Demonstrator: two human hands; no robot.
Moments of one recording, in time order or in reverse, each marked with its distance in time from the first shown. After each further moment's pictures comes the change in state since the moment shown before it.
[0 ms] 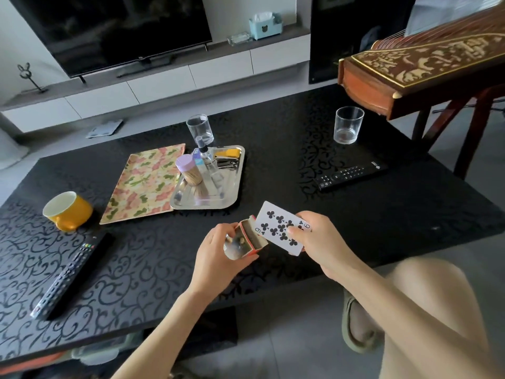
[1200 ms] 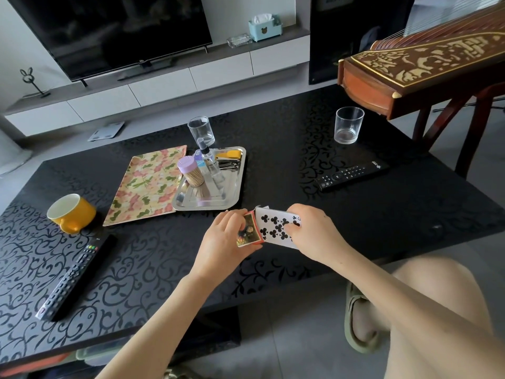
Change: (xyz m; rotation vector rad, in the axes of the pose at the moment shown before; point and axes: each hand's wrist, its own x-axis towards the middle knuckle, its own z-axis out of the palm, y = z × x) left_hand 0.025 0.010 -0.007 0.289 0.041 0.390; right_hand 0.004 -0.017 0.002 -0.584 0.017 -0.226
